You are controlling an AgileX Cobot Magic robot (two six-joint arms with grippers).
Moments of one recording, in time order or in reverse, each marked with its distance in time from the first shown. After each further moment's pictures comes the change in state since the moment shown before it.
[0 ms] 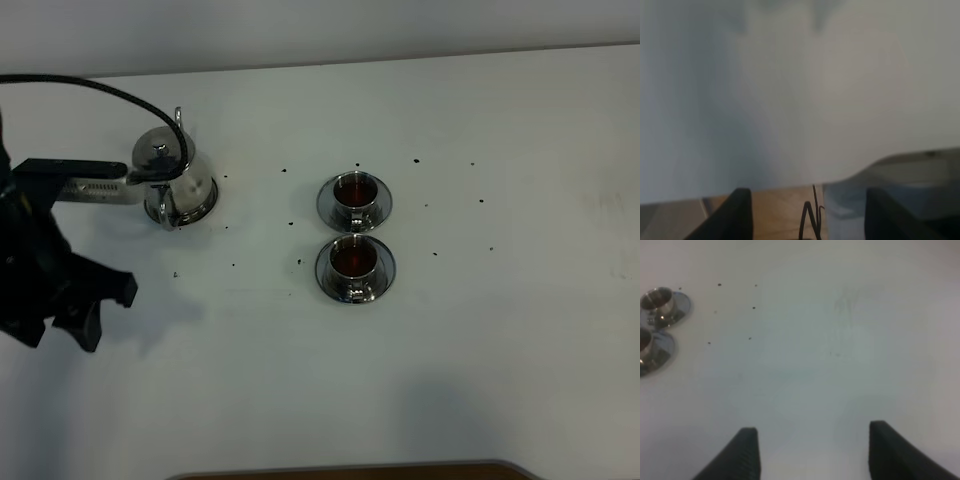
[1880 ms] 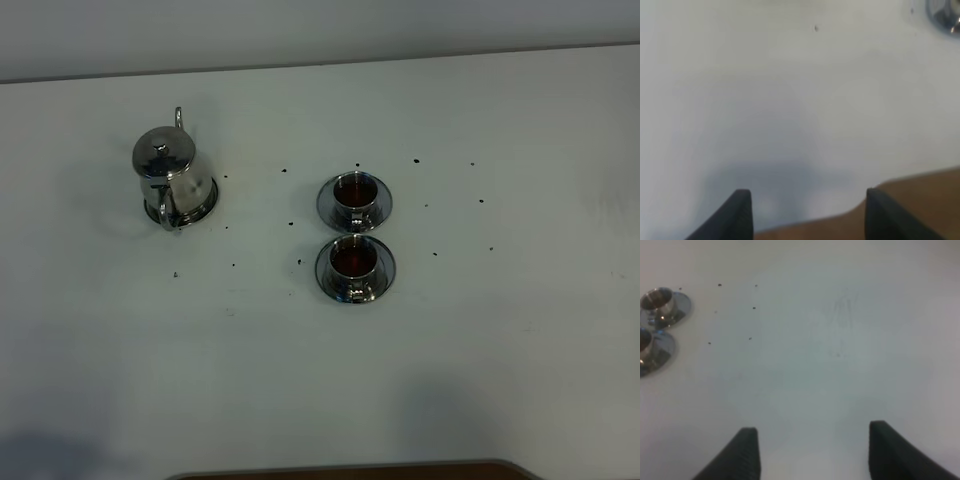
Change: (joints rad) left arm 0.000 -1.399 0.458 0.037 0.004 0.046; right arm 0.000 0.000 0.000 0.000 0.000 0.000
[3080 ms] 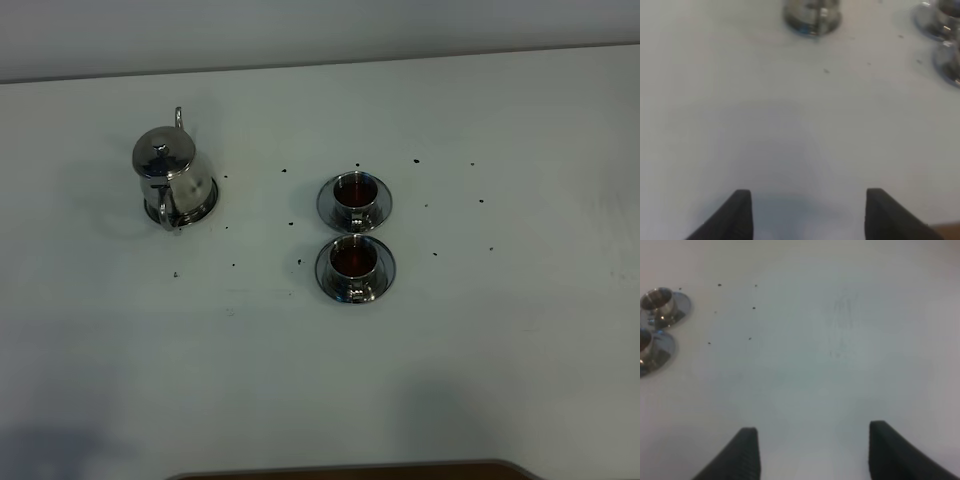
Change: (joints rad) left arm 0.120 -0.029 0.059 -0.020 -0.128 -0.022; right arm 0.000 0.000 0.000 0.000 0.000 0.000
